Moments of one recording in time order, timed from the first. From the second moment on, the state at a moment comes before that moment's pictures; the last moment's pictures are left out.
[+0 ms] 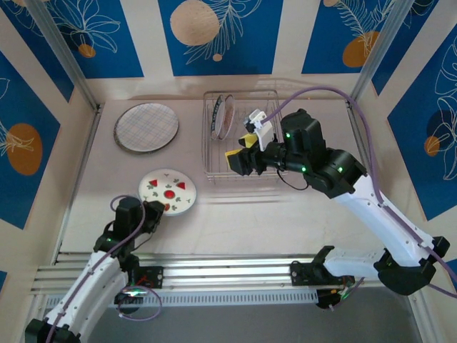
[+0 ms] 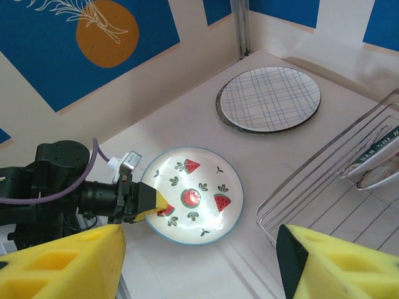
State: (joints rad) left arm -0.27 0.51 0.17 -0.29 0.15 -1.34; right arm 0.79 1.18 1.49 -0.73 -0.22 0.12
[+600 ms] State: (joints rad) left arm -0.27 0.73 0.13 -0.05 0.15 -1.34; right arm 0.62 1.50 1.61 -0.78 0.06 0.41
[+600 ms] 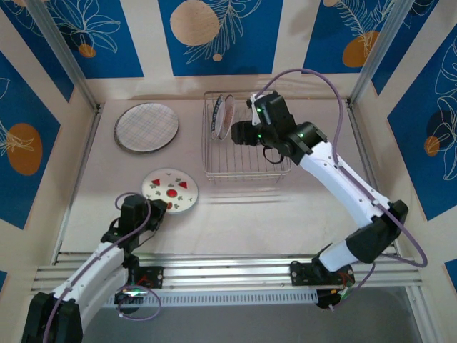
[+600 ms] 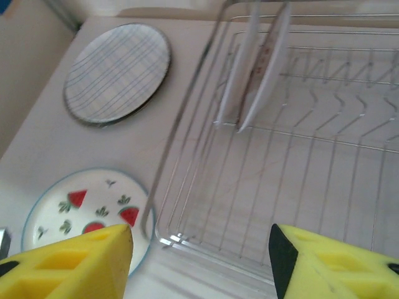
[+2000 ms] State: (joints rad) left arm -0.24 0.85 0.27 -0.29 0.19 -1.29; right arm 0.51 2.18 2.20 -0.84 0.13 0.46
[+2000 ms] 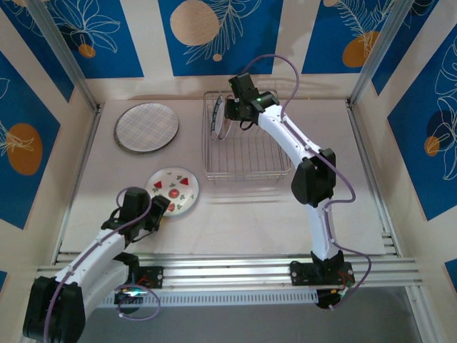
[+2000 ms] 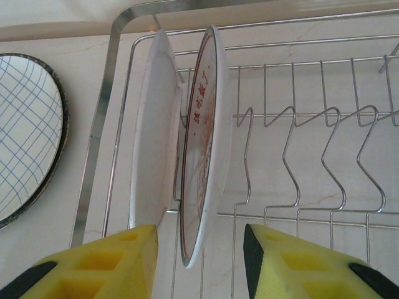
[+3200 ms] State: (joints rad) left arm -0.24 0.73 0.79 -0.73 0.23 -1.17; right arm 0.52 2.42 2.46 -0.93 0.20 0.48
